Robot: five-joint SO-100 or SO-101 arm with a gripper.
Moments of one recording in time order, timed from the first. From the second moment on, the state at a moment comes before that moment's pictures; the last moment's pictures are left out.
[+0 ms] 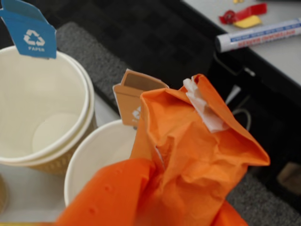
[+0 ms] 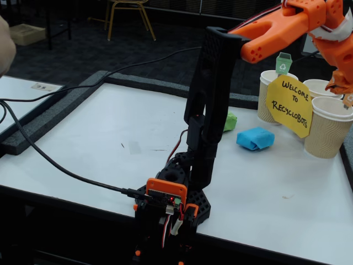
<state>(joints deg) 46.3 83.9 61.4 72.9 -67.6</state>
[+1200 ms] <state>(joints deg) 45.4 99.3 61.4 92.3 -67.7</state>
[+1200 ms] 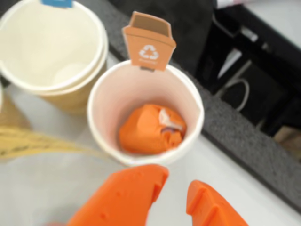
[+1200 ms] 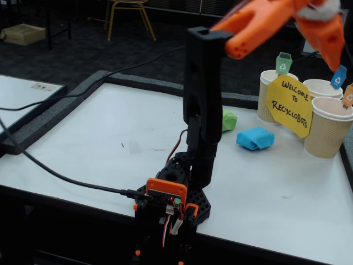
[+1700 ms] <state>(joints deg) 42.5 130.9 72.9 99.6 -67.7</state>
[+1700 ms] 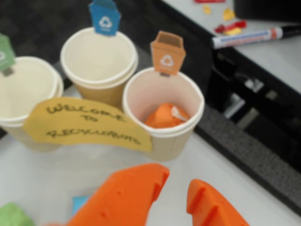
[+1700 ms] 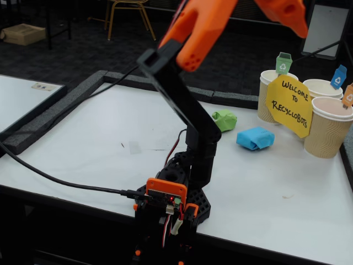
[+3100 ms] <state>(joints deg) 18.2 137.5 101.5 92.0 -67.7</state>
